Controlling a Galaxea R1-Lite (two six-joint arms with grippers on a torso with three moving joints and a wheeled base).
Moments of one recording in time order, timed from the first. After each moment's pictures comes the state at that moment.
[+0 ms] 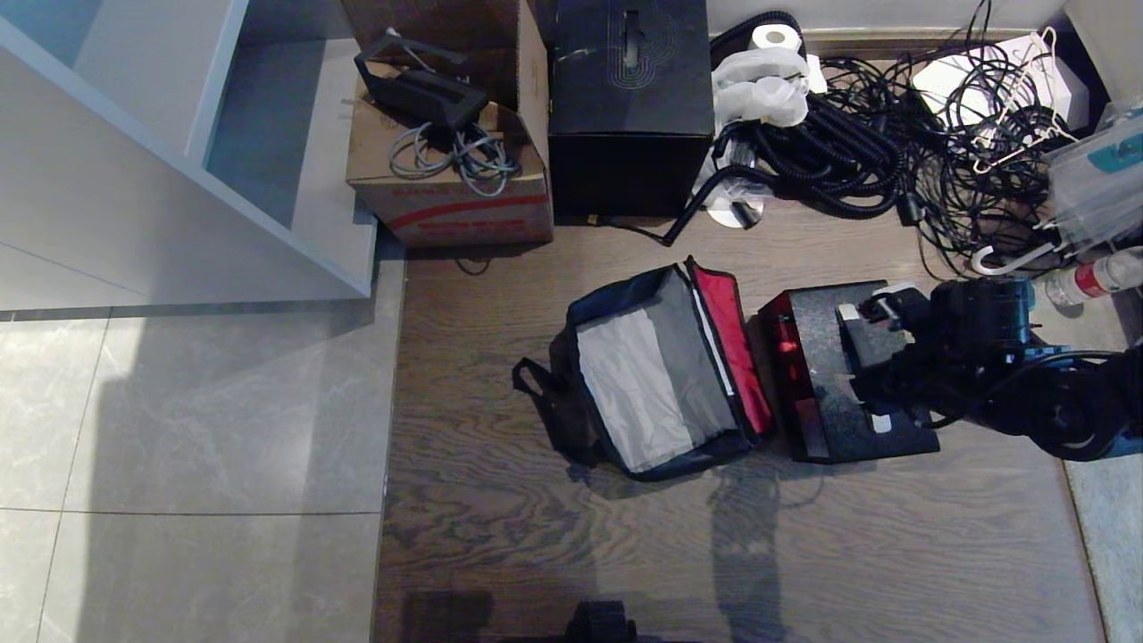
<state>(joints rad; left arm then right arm) 0.00 0.00 0.00 0.00 0.01 -0.01 0.06 1.90 -0.85 -0.55 -0.21 -0.32</state>
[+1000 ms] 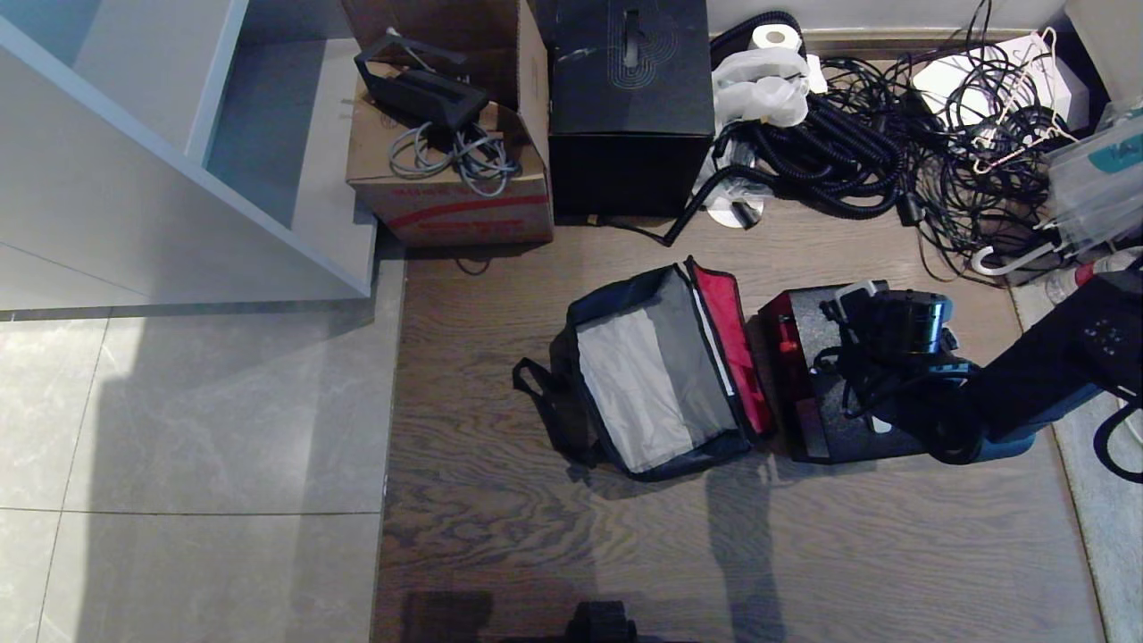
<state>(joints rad) 0.00 0.00 0.00 0.00 0.01 -0.01 0.11 2.20 -0.99 -0.95 -0.73 -0.56</state>
